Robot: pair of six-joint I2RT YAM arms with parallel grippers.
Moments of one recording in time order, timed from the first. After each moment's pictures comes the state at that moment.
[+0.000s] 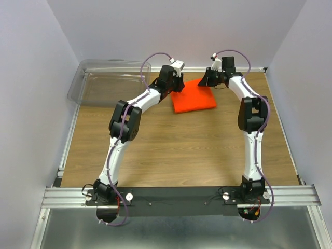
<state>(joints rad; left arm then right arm) -0.48 2.37 1.93 0.06 0.19 -0.15 0.10 2.45 2.10 -0.37 -0.66 0.16</state>
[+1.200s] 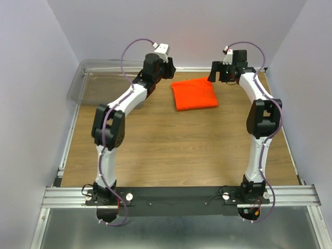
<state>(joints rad) -0.41 2.16 1.81 0.09 0.09 -0.20 0.06 2.25 2.00 -0.46 -0.29 0.04</state>
